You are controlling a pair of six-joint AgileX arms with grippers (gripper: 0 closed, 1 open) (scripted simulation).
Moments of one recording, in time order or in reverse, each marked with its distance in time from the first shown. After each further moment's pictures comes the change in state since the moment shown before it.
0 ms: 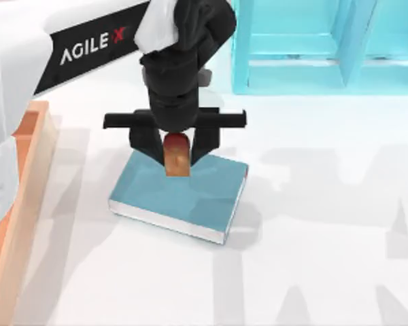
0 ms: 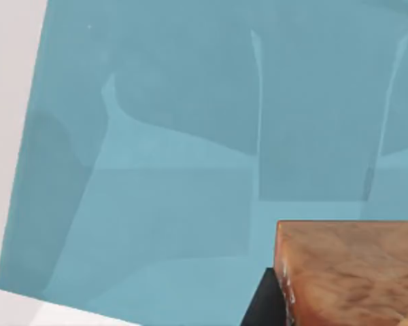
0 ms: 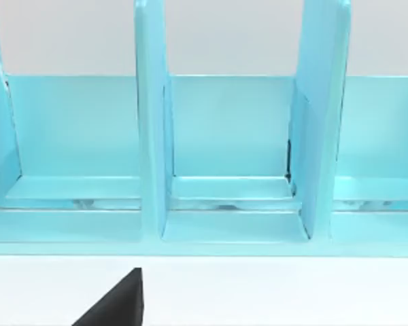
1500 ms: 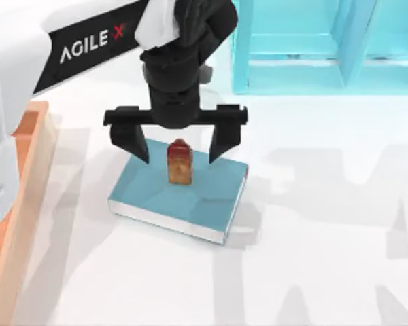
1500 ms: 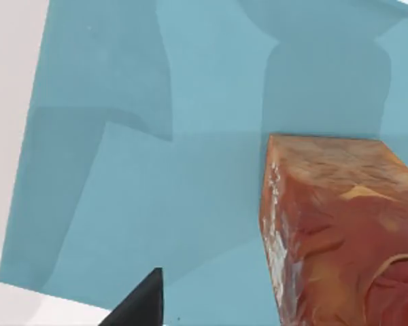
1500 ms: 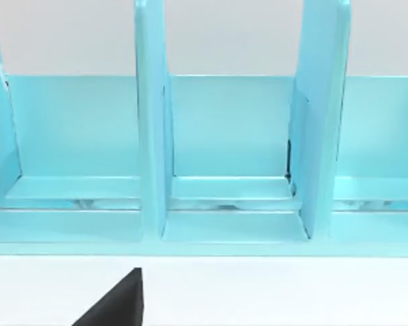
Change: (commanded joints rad) left arm 0.000 -0.002 0.017 -0.019 0.000 0.000; right arm 0.000 0.000 0.000 0.000 0.000 0.000
